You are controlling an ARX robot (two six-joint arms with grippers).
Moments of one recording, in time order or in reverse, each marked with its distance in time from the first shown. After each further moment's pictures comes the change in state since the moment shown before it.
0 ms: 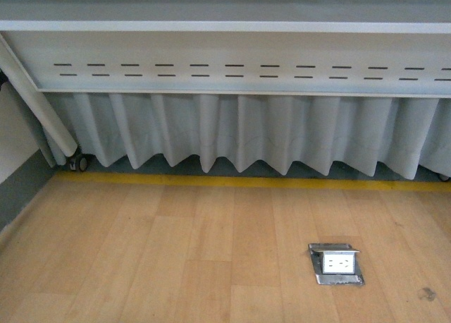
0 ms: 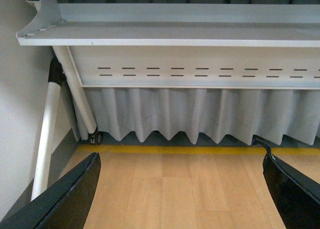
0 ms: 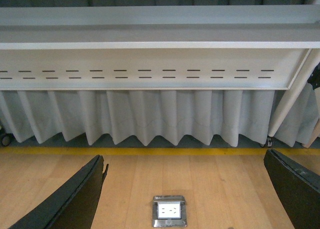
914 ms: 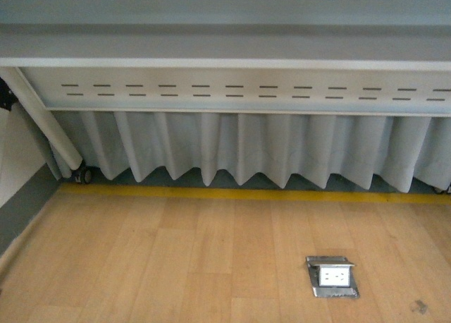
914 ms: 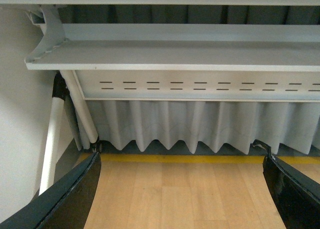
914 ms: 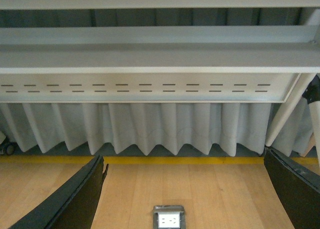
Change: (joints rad) left arm 0.000 0.000 0.000 0.002 0.000 0.000; right arm 0.000 0.000 0.000 0.002 -0.001 0.000
